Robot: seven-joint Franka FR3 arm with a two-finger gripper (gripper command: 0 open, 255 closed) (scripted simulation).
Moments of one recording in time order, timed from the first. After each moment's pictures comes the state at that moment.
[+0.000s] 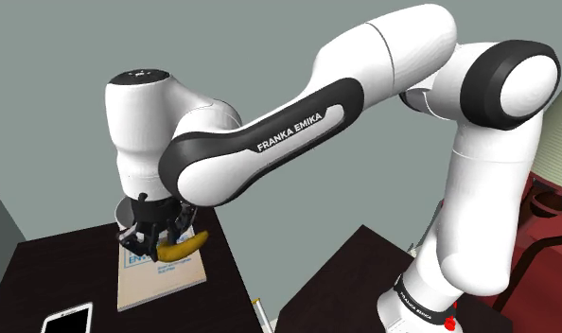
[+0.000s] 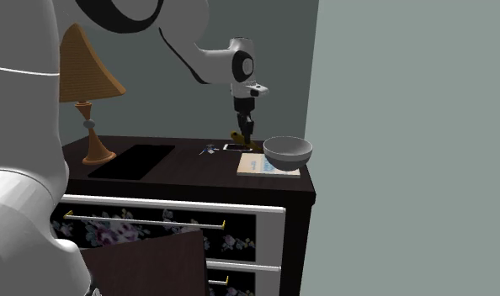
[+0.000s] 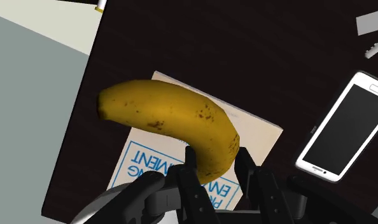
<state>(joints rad) 0.18 0.30 0.67 -1.85 -0.24 2.12 0.87</state>
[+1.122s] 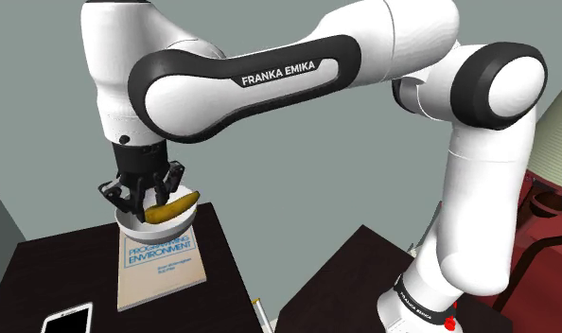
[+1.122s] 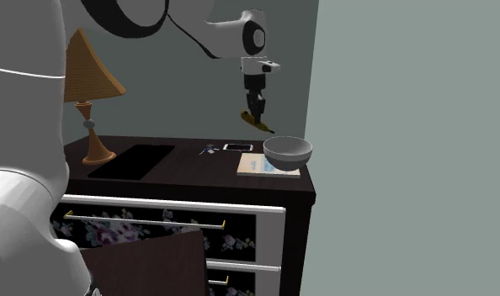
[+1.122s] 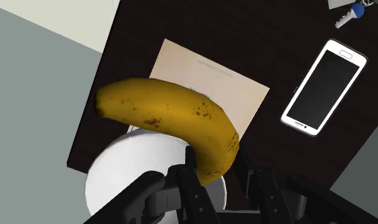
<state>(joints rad) 0.18 0.33 0.67 -1.62 -0.23 1.91 0.81</state>
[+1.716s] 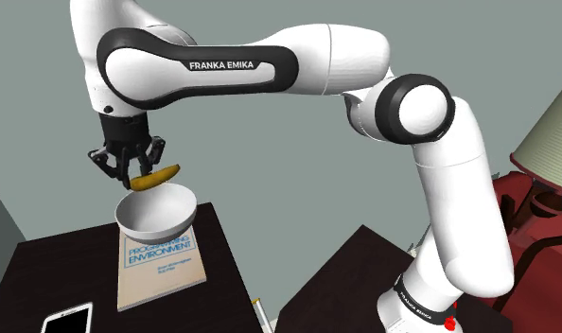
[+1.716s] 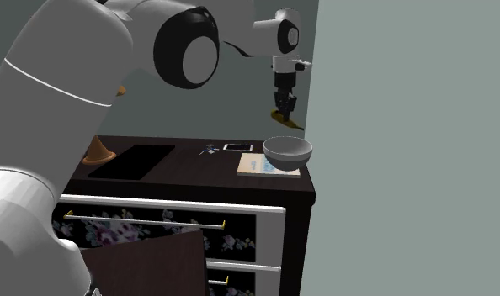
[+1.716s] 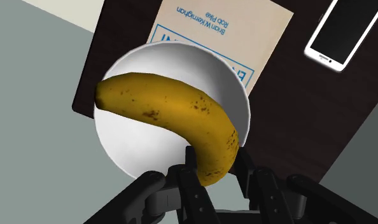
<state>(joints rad) 0.25 0.62 0.59 -1.16 -0.35 1.74 0.72</state>
